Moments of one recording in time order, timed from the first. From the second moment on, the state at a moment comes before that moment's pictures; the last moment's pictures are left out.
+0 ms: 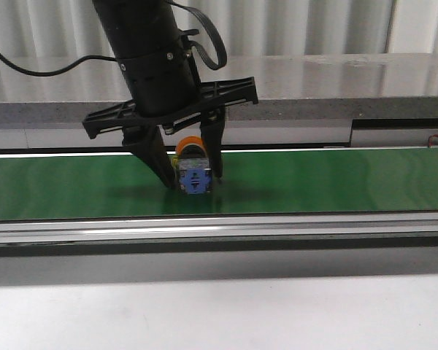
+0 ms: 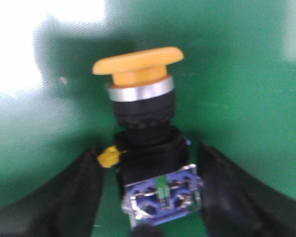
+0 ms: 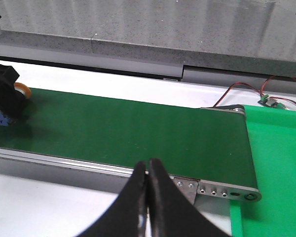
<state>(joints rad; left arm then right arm) -0.66 1.95 -1.53 -0.05 0.90 -0.58 0.16 0.17 -0.47 0.06 0.64 0.00</state>
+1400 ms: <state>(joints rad) 0.01 1.78 -1.56 0.05 1.23 -0.01 0.16 0.17 -0.47 0.06 0.64 0.00</state>
